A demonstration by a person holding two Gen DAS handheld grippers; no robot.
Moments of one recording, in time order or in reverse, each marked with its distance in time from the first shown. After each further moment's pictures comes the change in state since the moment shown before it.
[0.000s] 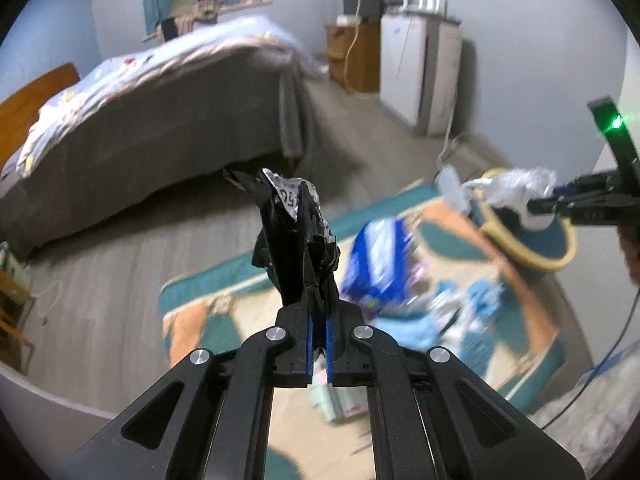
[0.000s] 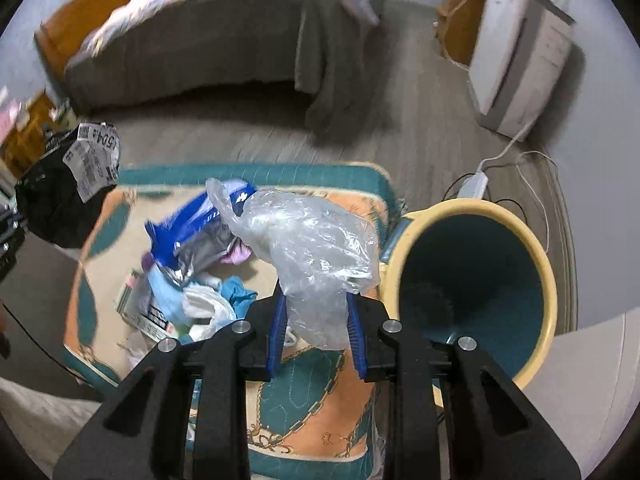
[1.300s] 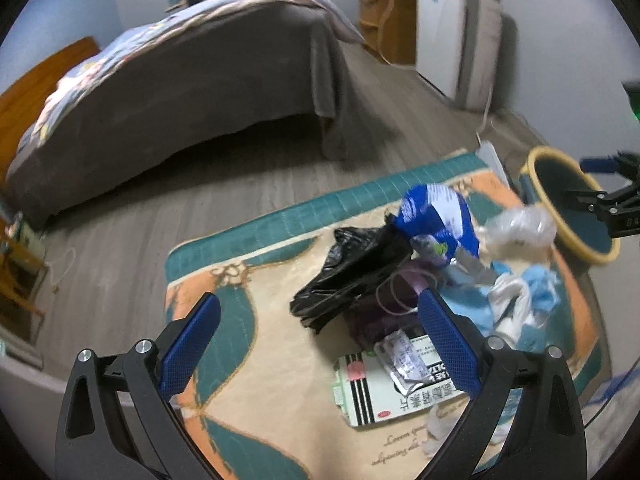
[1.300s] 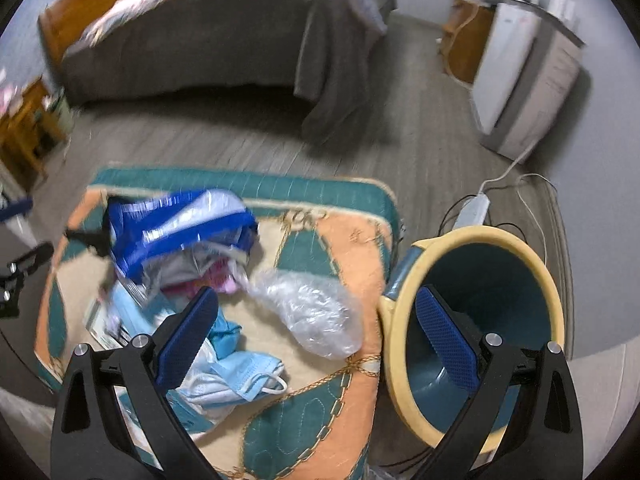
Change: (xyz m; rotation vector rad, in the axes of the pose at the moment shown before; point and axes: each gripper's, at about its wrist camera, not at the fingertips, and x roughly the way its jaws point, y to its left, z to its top) left arm 0.060 0.017 -0.023 -0.033 0.143 0.118; right arm 0.064 0.018 0.012 -0.090 -0.033 -0.037
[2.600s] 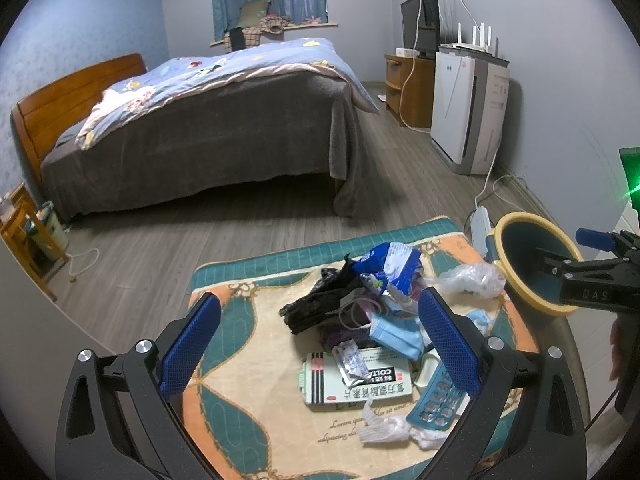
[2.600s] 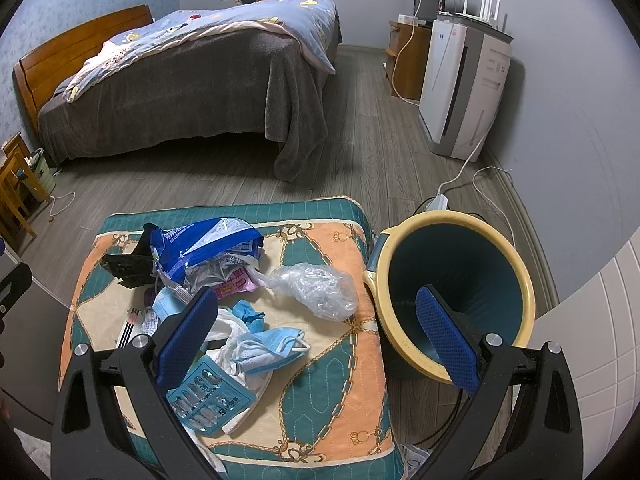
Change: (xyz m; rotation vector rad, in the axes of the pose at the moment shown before) left arm -0.116 -0.031 -0.011 -0.154 -0.207 0.064; right arm -0.089 0.019 -0.038 0.185 -0.154 -0.105
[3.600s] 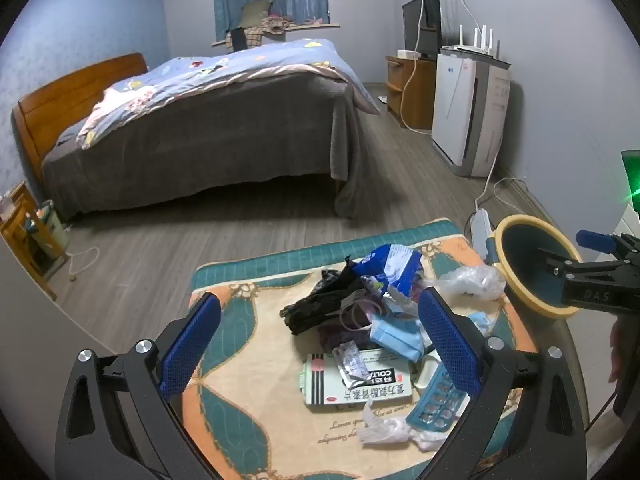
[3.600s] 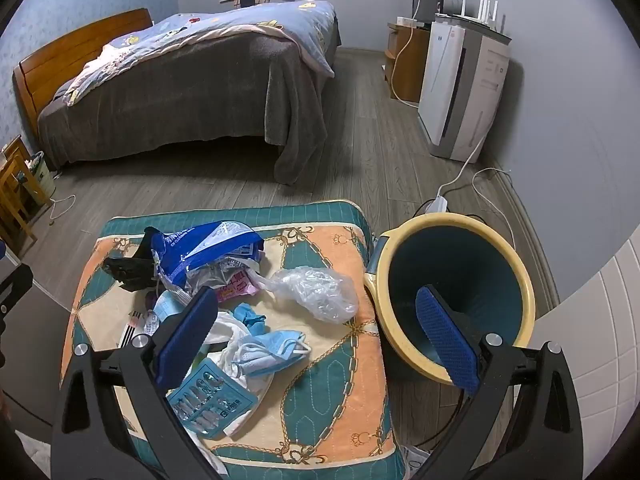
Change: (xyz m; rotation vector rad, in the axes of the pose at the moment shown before) left arm 0.000 0.000 0.000 0.000 -0.002 -0.001; right arm -0.002 0.000 -0.001 0.002 -0.004 -0.001
